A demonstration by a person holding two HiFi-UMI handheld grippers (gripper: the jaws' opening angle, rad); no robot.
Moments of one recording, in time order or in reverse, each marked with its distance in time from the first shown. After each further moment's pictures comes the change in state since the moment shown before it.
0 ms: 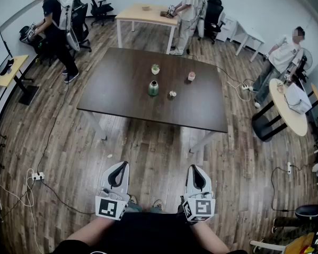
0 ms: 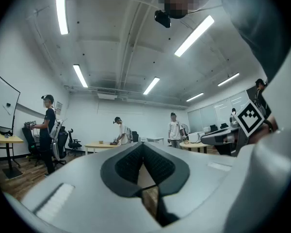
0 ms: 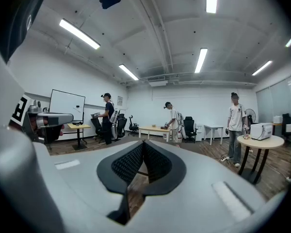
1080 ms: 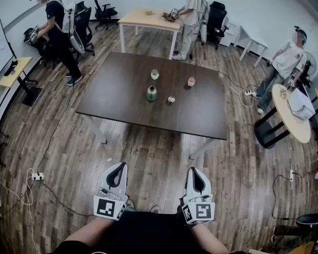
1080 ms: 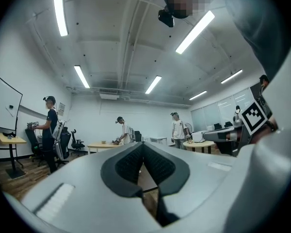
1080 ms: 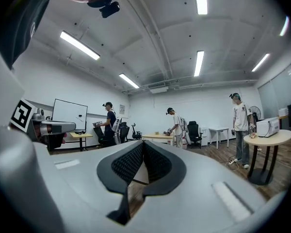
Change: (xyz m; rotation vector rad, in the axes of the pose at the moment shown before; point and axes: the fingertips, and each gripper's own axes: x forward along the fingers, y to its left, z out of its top) left arm 0.038 -0.017 0.007 0.046 -0.066 0.039; right arm 0.013 -0.041 0.010 0.044 -0.103 0.057
